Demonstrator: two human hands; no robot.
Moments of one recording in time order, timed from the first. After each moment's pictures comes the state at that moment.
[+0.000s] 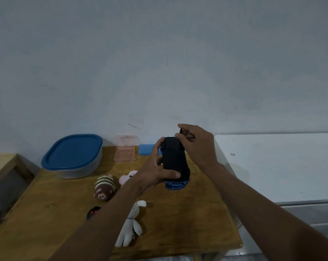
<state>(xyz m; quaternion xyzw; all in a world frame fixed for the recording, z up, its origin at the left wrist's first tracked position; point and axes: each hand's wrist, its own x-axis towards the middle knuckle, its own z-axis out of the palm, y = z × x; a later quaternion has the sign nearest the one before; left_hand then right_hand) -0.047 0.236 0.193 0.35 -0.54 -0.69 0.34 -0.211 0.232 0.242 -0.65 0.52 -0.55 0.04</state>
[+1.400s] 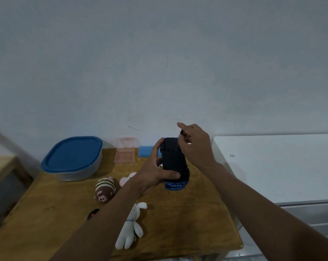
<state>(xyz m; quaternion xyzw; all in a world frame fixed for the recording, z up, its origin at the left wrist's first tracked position) -0.043 0.232 0.195 0.35 -0.54 -0.68 0.34 -0.204 0.231 0.249 -0.68 0.53 -0.50 0.02</state>
